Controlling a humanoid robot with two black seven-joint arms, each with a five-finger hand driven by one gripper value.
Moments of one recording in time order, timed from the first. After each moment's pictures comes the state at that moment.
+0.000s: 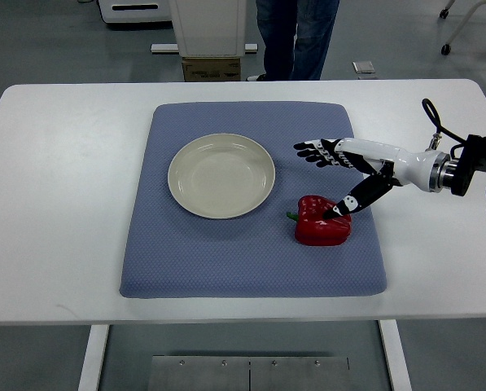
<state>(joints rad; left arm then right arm) -0.04 0.00 -0.22 -0.22 0.02 0.07 -0.06 1.21 -0.69 -0.13 1.34 -0.67 0.15 0.33</state>
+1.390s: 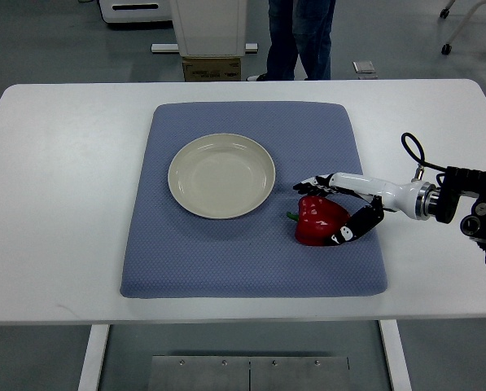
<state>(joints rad) -0.04 0.00 -0.22 -0.22 0.02 0.07 -0.06 1.23 -0.60 -0.34 1.28 -0.72 0.00 0.37</state>
